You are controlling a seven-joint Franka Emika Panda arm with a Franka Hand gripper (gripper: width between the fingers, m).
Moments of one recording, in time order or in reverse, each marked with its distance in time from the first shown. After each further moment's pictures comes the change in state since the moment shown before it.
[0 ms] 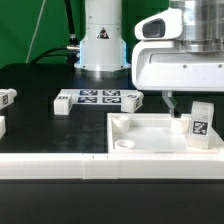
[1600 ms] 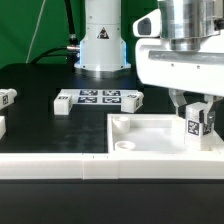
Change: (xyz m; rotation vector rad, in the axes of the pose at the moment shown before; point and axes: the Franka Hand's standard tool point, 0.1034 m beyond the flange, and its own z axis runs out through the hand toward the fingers) arm 0.003 0.014 0.000 0.066 0.073 0.832
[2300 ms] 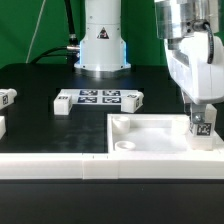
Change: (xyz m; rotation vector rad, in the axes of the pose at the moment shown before) arm -0.005 0.004 0.000 0.017 -0.022 0.529
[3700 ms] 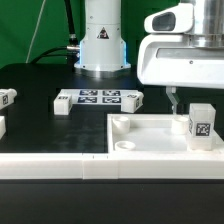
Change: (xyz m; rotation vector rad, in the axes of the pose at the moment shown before) arm -0.018 0.000 -0.001 -0.109 0.049 -1.340
